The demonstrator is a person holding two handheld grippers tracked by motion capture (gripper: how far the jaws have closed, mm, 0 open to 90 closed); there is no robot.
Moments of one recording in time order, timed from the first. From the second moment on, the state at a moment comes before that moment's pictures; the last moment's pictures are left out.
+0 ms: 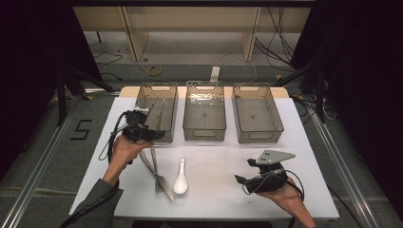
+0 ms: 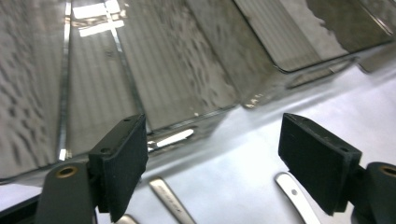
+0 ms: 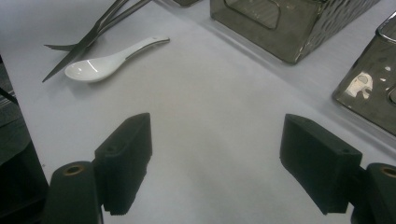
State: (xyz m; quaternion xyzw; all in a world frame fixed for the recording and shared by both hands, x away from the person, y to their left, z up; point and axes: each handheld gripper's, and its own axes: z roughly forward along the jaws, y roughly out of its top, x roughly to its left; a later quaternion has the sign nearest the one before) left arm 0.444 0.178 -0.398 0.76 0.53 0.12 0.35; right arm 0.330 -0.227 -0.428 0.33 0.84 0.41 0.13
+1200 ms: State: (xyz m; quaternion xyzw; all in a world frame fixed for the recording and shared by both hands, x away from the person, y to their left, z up) left arm 0.412 0.132 -0.419 0.80 0.50 0.04 0.33; right arm 0.326 -0.238 -0.427 0.35 0.81 0.45 0.15
